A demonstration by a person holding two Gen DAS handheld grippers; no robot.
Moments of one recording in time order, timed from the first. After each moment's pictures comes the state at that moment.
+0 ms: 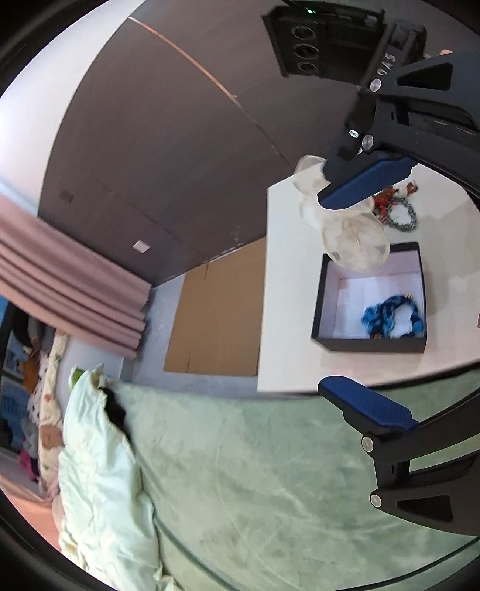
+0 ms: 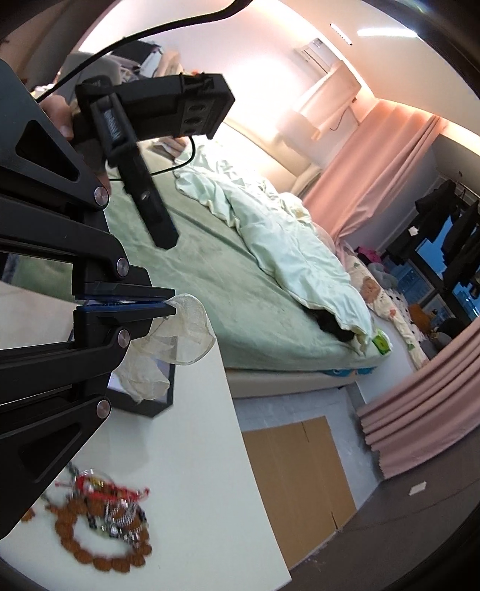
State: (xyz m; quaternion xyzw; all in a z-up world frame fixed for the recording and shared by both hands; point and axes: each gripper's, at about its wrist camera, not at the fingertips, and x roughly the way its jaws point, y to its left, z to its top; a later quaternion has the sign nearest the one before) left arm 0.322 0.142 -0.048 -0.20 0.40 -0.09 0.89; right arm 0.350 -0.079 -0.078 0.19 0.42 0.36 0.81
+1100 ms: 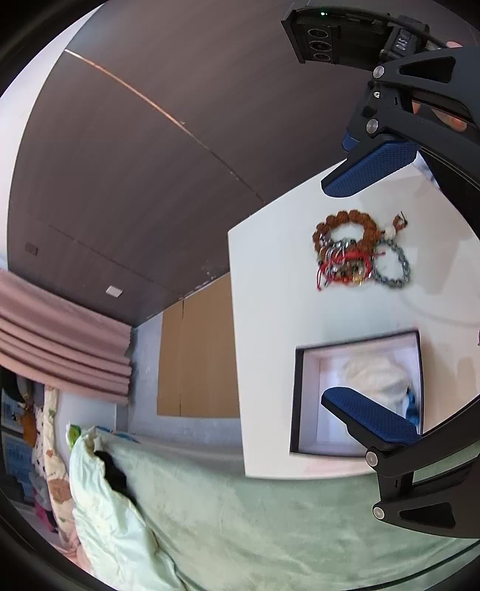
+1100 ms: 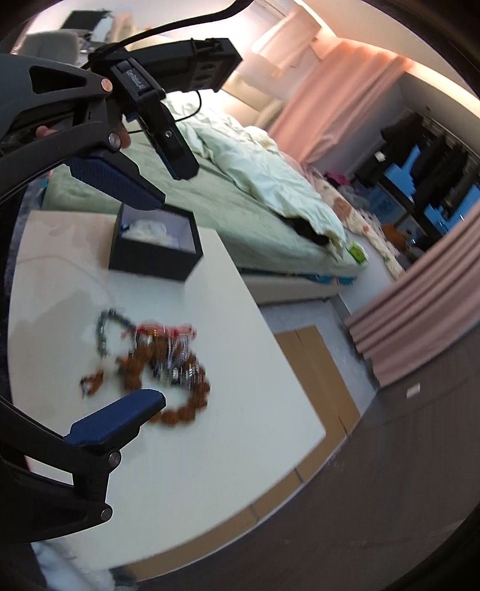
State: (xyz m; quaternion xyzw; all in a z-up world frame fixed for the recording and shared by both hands) left arm 0.334 0.029 -0.064 -0.15 0.42 -0.16 0.88; right arm 0.298 -0.217 -0.093 0.21 0.43 0.20 0.86
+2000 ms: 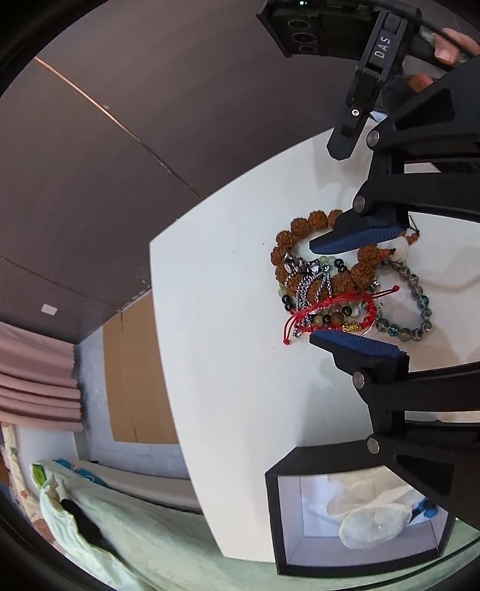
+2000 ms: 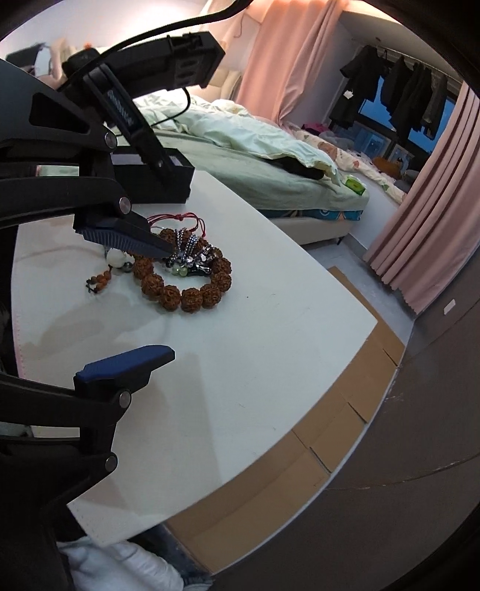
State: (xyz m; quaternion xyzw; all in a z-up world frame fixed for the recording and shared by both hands) left arm 0.383 -0.064 -0.135 -0.09 0.52 -0.17 0.83; right arm 0.319 -0.292 -0.169 0.30 0.50 0.13 0.80
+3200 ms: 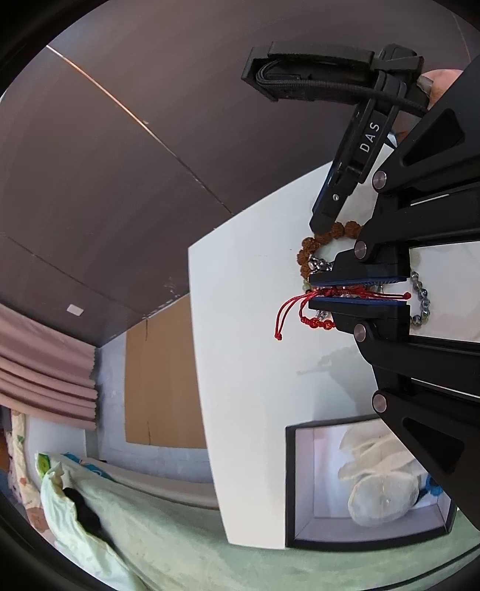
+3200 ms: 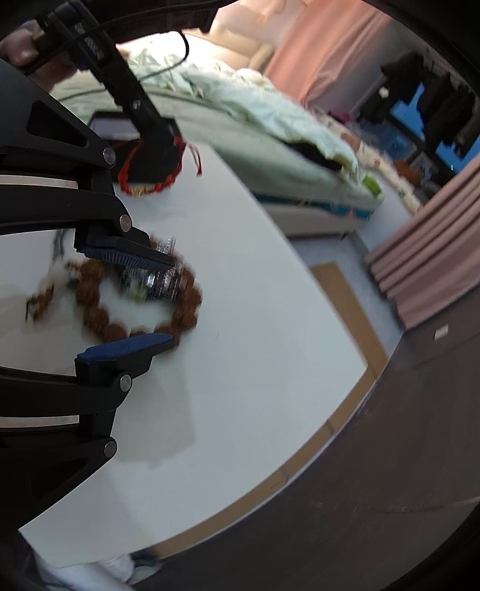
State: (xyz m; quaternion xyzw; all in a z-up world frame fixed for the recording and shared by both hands) left arm 0.378 -0.023 -0.104 -0.14 0.47 -0.19 0.85; right arm 0.362 -0.233 -0.158 0.20 0.49 0.12 0.84
